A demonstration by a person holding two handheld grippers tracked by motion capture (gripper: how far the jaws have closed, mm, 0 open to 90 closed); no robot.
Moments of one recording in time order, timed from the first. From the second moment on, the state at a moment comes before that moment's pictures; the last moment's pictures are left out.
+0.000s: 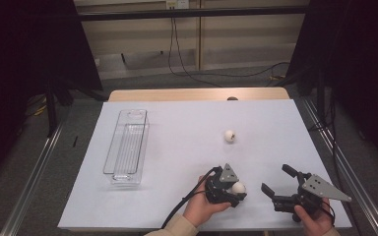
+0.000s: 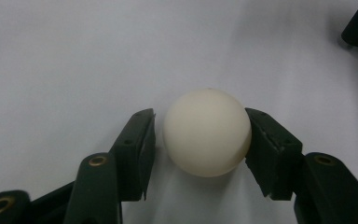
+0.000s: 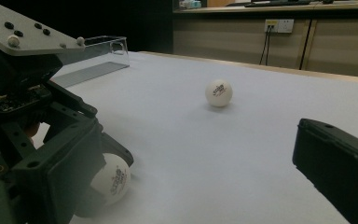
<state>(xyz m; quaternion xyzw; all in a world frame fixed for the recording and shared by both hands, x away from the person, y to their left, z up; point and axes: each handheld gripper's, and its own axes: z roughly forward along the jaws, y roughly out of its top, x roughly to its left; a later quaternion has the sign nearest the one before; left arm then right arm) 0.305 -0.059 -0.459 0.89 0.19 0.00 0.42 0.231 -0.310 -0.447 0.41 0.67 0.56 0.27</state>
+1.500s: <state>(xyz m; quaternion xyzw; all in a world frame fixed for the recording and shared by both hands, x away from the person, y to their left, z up) 0.309 -0.035 -0.440 0.87 0.22 -0.01 0.44 0.233 -0.306 -0.447 0.41 0.67 0.57 0.27</state>
